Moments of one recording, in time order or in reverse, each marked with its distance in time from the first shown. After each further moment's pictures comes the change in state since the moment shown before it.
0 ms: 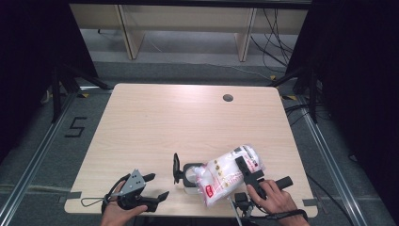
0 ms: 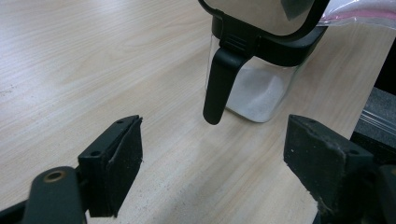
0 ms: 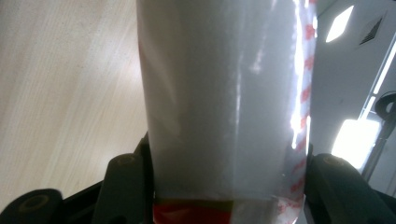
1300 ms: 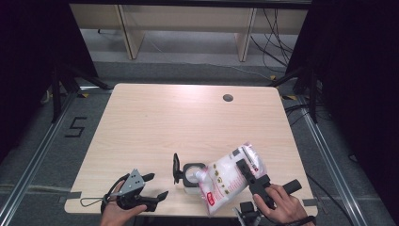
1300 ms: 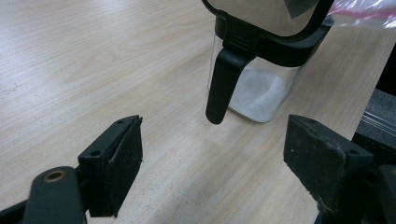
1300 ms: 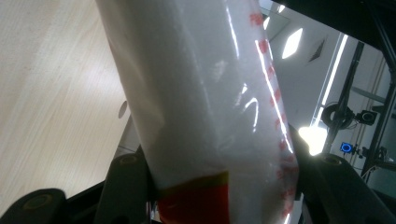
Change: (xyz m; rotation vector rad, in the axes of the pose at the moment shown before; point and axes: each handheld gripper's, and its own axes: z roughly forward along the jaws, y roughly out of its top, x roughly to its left) left arm 0.001 -0.001 -0.001 -0.009 0.000 -0.006; right arm -0.023 -0.006 -0.032 -0.050 -0.138 -0.016
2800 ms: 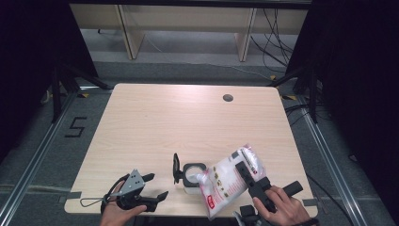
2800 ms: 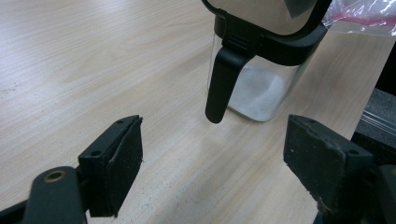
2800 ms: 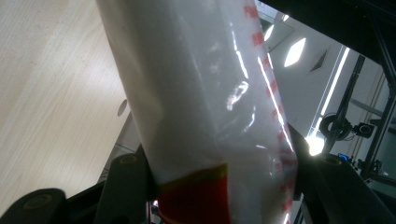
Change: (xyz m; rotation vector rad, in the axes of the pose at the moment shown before) left arm 0.000 0.000 0.000 -0.001 0.002 -0.005; right arm -0.008 0.002 -0.008 -0.003 0.024 -0.068
